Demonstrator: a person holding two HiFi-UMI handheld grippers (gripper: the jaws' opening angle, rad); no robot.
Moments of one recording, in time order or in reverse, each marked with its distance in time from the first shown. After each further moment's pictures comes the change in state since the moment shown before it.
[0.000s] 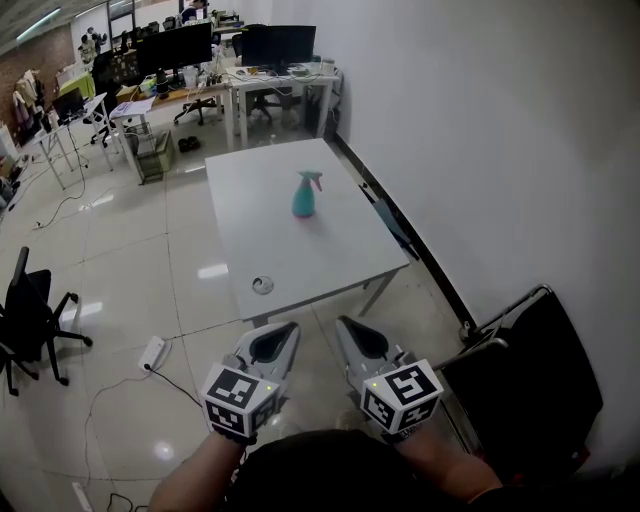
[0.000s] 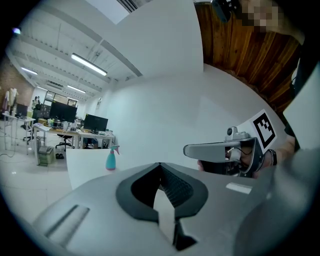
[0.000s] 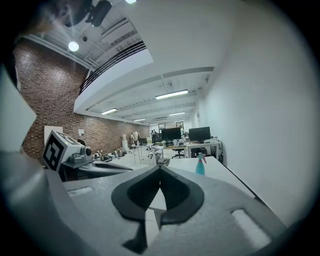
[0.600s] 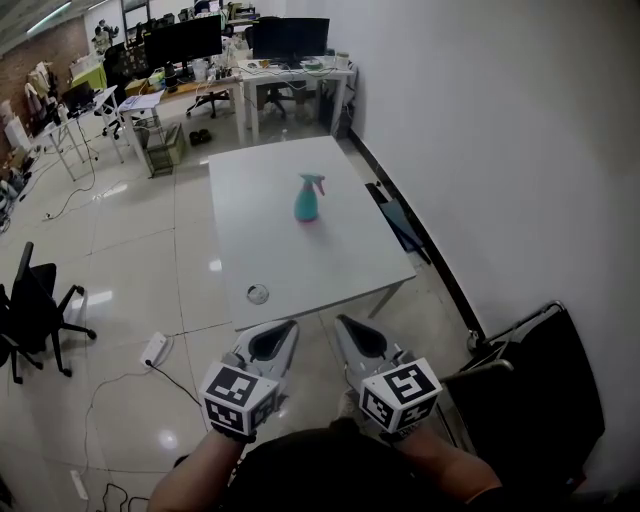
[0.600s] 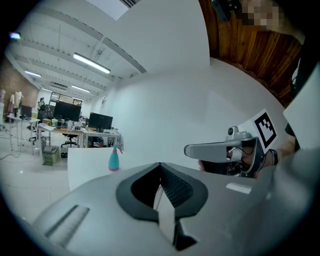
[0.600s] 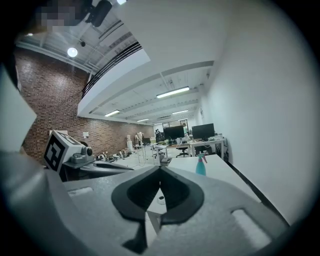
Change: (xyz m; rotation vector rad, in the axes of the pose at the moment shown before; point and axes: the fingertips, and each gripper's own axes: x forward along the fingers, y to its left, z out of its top) left arm 0.057 0.017 0.003 -0.007 0.032 0.070; right arm 0.033 -0.053 0.003 0.025 0.008 0.071
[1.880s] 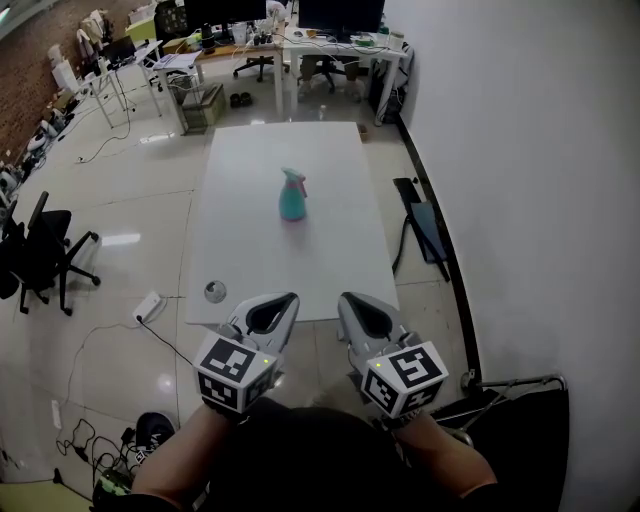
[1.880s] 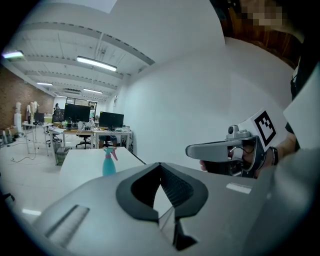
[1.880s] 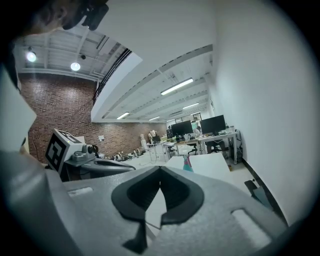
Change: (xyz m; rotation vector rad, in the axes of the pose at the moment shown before) left arm 0.175 -0.011 0.030 -0.002 0.052 0.213; right arm 0.038 -0.185 0.018 0.041 0.052 0.211
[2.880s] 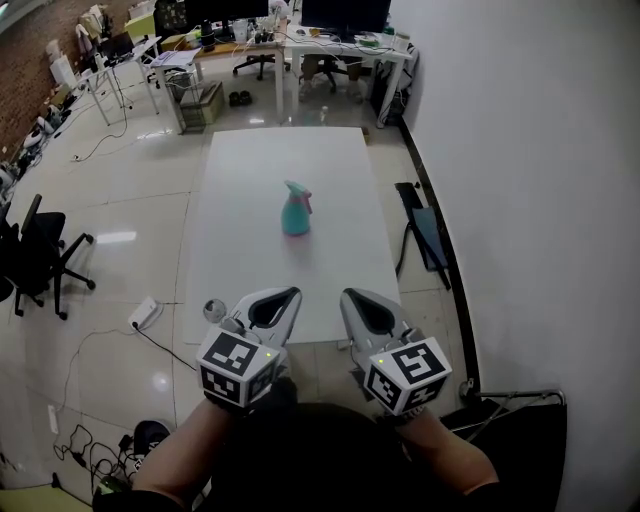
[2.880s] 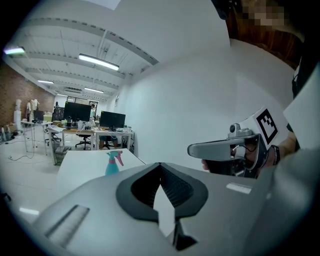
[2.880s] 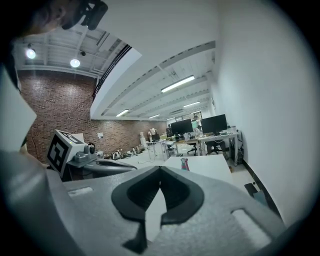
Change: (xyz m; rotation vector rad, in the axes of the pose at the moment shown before) left arm 0.042 0.051 0.010 -0.023 -0.010 -0.003; right arm 0.057 -0.027 0.014 -0.025 0.024 -0.001
